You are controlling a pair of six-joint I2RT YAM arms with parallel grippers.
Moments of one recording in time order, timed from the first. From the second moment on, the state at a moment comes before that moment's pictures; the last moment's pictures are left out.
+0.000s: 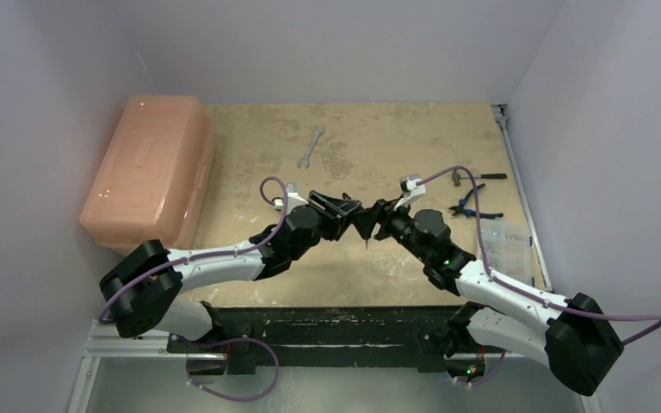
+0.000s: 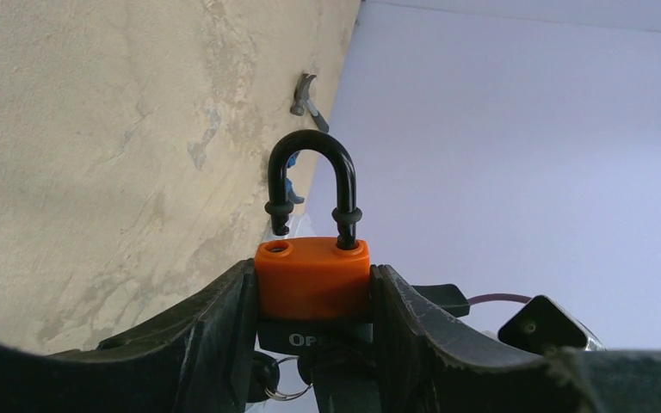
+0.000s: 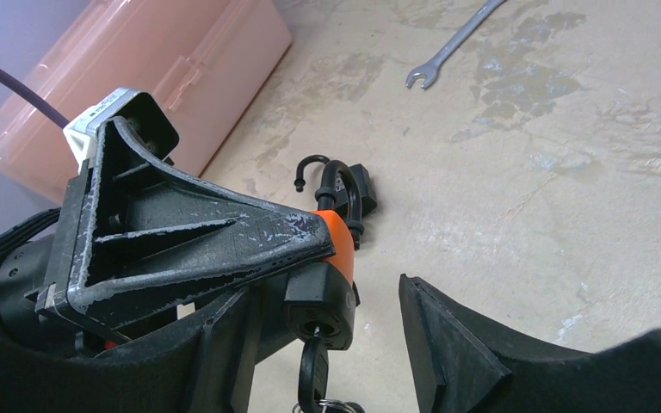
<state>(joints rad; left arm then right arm) -0.96 1.41 0.67 0.43 -0.33 -1.66 0.70 1.01 0.43 0.43 0.03 0.56</state>
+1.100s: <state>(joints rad) -0.99 1.32 0.67 0.43 -0.24 -1.48 0.73 0.81 0.41 0.33 0.09 0.53</state>
